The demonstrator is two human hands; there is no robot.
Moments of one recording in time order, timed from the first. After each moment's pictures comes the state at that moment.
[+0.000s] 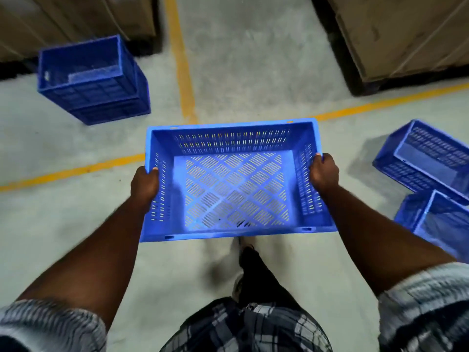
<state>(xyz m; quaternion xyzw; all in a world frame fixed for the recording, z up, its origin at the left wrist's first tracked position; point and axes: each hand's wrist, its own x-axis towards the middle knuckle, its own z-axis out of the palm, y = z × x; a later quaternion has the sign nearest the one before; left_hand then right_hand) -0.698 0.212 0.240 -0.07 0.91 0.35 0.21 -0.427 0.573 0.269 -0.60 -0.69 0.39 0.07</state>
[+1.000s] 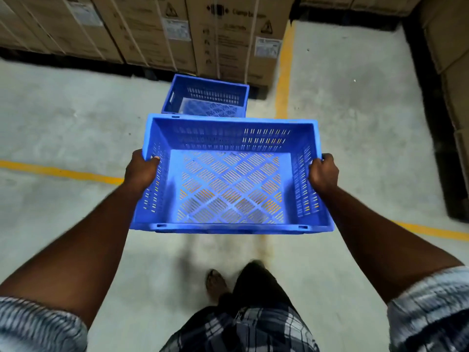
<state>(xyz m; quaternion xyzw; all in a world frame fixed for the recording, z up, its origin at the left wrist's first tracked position) -1.160 -0.063 0.313 -0.16 0.89 0.41 0.12 -1.012 0.360 0.344 -0.46 -0.80 0.39 0.05</state>
